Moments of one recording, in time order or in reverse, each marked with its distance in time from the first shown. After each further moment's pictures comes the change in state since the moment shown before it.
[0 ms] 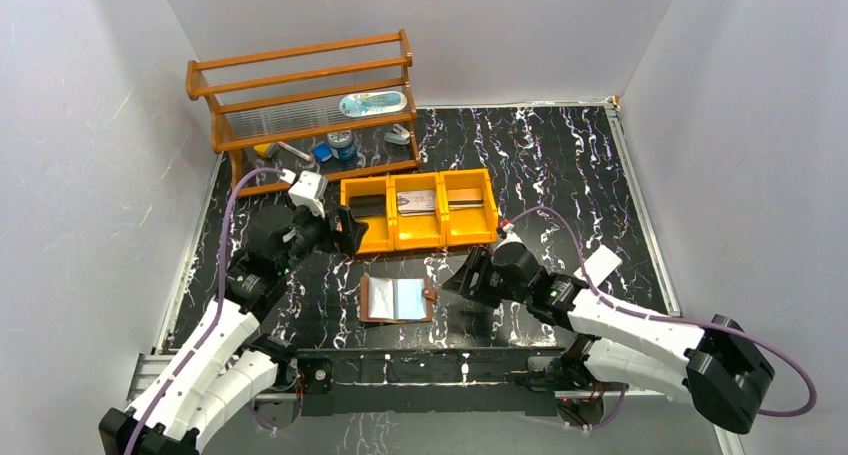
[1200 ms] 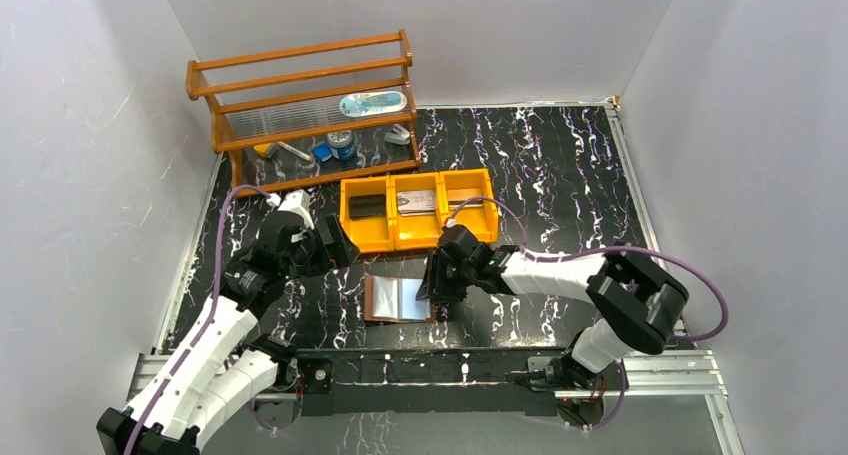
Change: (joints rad) left arm 0.000 -0.014 0.028 -0.466 -0.089 -0.477; right arm 0.052 0.594 0.331 0.019 -0.171 -0.128
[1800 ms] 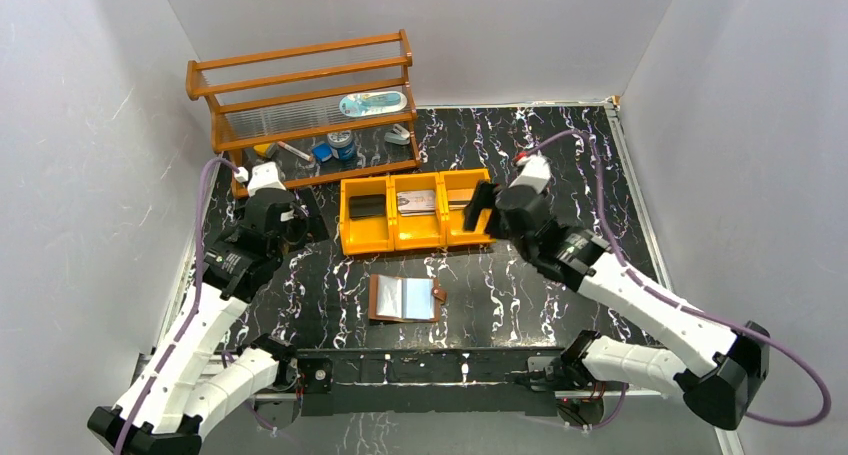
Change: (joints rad) left arm 0.002 0.090 0.259 -0.166 -0.402 0.104; right arm -0.067 -0.507 0.177 -0.356 0.616 -0.274
